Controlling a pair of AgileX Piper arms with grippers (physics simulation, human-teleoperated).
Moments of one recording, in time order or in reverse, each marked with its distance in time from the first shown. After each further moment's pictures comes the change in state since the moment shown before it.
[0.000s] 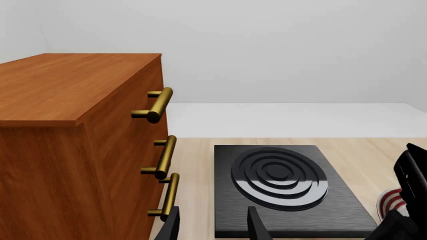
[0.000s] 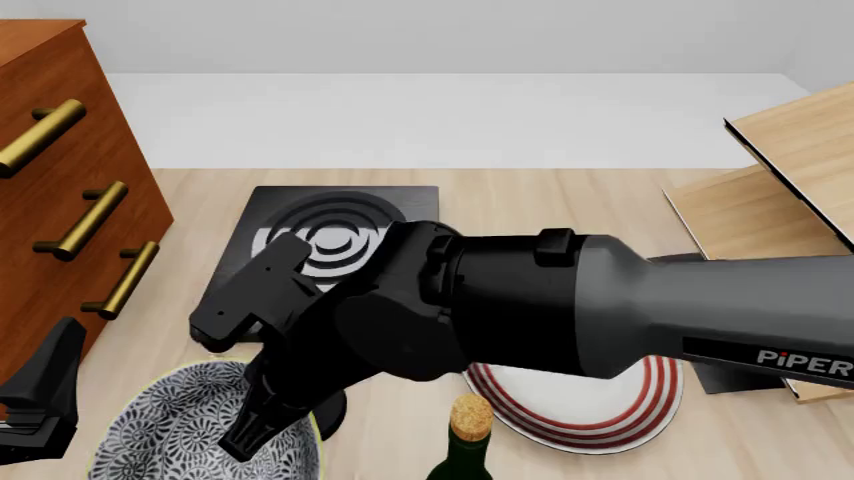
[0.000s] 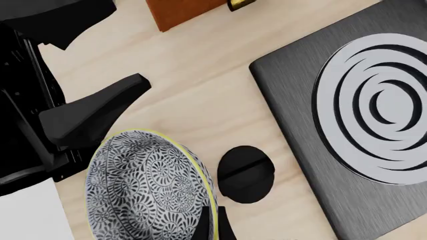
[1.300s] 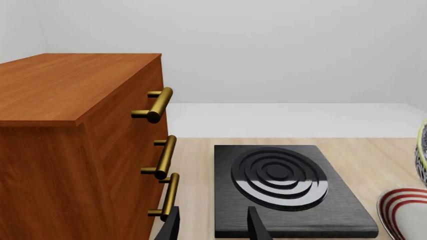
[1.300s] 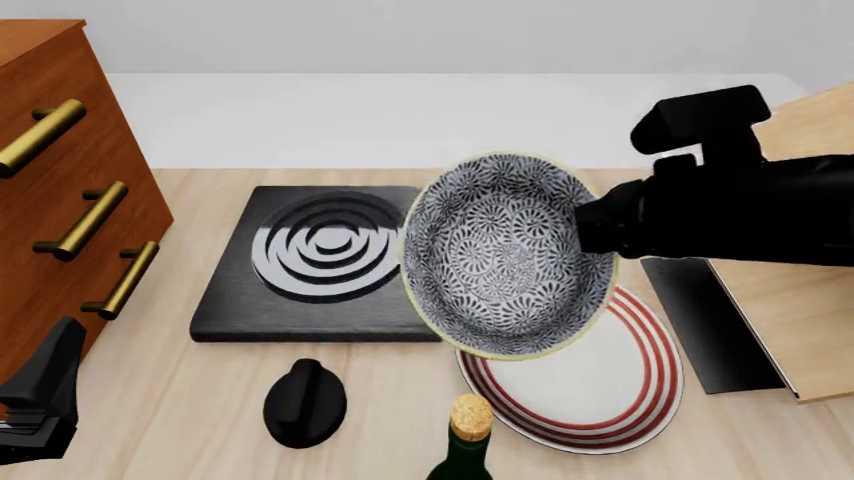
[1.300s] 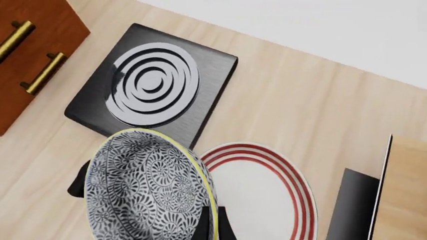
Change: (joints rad) left arm 0.000 0.000 0.000 0.000 0.000; right arm -0.654 -0.689 0.449 -0.030 0.055
